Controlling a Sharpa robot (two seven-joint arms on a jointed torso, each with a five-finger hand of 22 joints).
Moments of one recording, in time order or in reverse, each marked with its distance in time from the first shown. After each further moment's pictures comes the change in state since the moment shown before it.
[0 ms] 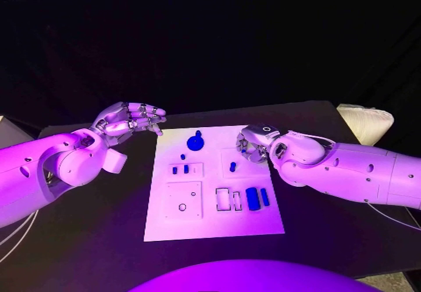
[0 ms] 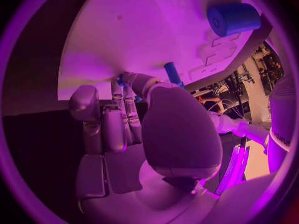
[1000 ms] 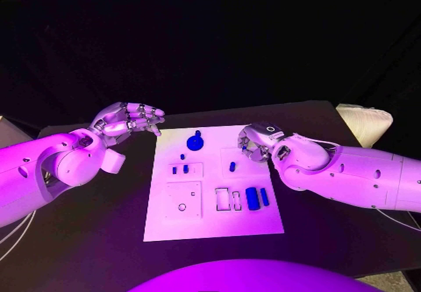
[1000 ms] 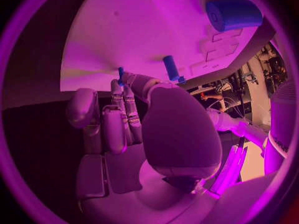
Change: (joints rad) left arm 0.000 -0.003 0.000 -0.005 -0.012 0.000 -0.005; left_hand 0.004 0.004 0.000 0.000 0.000 0.000 0.000 0.000 -0.001 -0.004 0.004 0.000 0.000 0.000 0.000 0.000 -0.001 0.000 0.000 0.000 0.000 0.000; right arm -0.006 -0.038 -0.001 0.066 -0.046 -0.097 -0.066; right_hand -0.010 0.012 0.025 -0.025 -0.056 0.015 -0.001 0.000 0.004 0.007 0.007 -0.008 0.000 -0.003 -0.003 0.008 0.008 -0.016 0.017 -0.004 0.077 0.000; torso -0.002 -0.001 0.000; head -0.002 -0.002
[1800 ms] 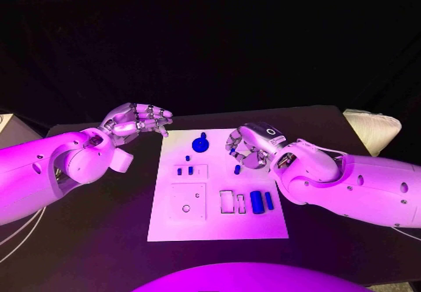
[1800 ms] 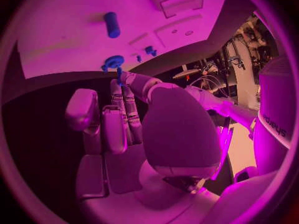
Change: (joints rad) left arm 0.000 0.015 0.000 -0.011 -0.002 -0.001 -0.002; left_hand 0.000 0.000 -0.003 -0.003 0.000 -0.004 0.004 -0.004 -0.001 0.000 0.000 -0.004 0.000 0.000 0.000 -0.005 -0.001 0.000 0.000 0.000 0.000 0.000; right arm 0.013 -0.033 0.014 0.220 0.049 -0.111 0.027; right_hand -0.001 0.001 0.020 -0.024 -0.008 0.003 -0.003 0.000 0.001 0.000 0.000 -0.002 0.000 0.000 0.000 0.004 0.002 0.000 0.007 0.000 0.020 0.000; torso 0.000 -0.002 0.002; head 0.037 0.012
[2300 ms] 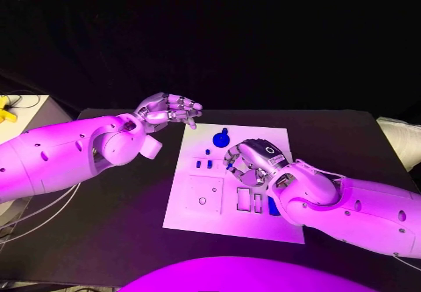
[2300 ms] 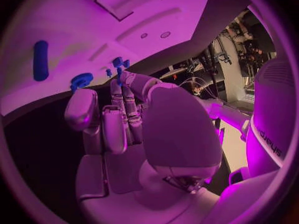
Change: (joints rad) left arm 0.000 0.024 0.000 -0.003 0.000 -0.008 -0.001; left_hand 0.000 0.000 0.000 0.000 0.000 0.000 0.000 0.000 0.000 0.000 0.000 0.000 0.000 0.000 0.000 0.000 0.000 0.000 0.000 0.000 0.000 0.000; right arm -0.080 0.126 -0.011 -0.048 -0.012 -0.021 0.041; right_hand 0.000 0.000 0.005 0.000 0.002 0.000 0.000 0.000 0.000 0.000 0.000 0.000 0.000 0.000 0.000 0.000 0.000 0.000 0.000 0.000 0.000 0.000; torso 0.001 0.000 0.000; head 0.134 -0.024
